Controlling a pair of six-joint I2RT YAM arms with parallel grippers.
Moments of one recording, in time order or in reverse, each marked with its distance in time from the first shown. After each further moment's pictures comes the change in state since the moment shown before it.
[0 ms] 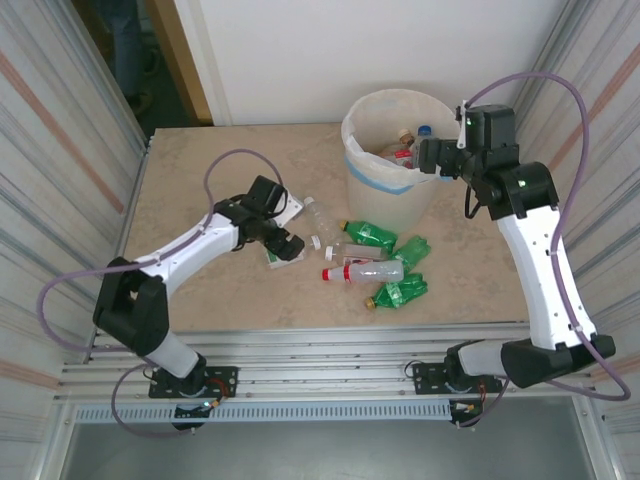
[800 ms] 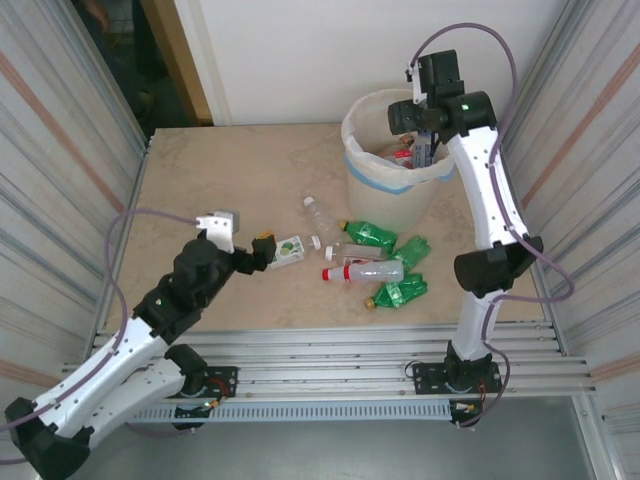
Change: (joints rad) left arm -0.110 -0.850 -0.515 0.409 -0.281 -0.517; right arm 0.017 0.593 0.617 -0.137 -0.055 -0.158
